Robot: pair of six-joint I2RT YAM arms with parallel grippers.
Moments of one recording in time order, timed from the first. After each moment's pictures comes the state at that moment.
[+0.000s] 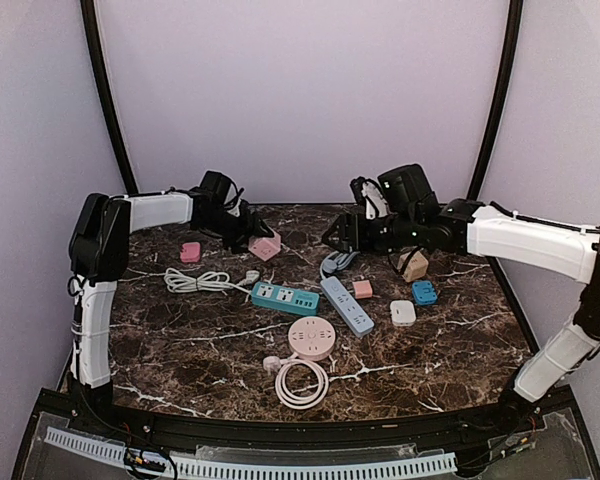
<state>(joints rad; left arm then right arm) -0.37 2.22 1.76 -0.44 0.56 -0.68 0.77 1.55 1.24 -0.30 -0.13 0.53</state>
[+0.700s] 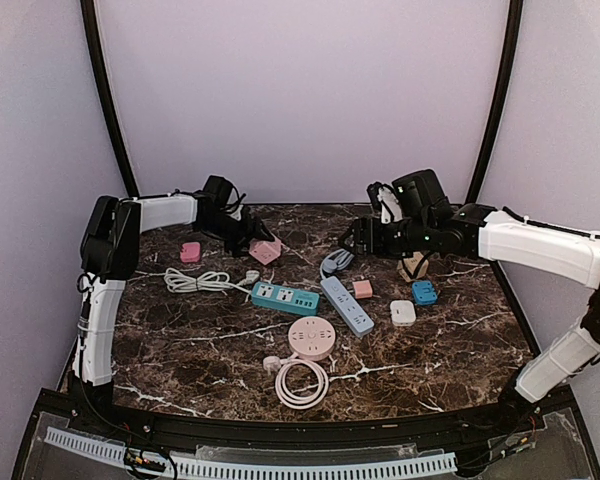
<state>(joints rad) -0.34 2.35 1.87 -0.50 0.62 -0.65 0.71 1.47 1.16 -0.33 -0.11 0.53</state>
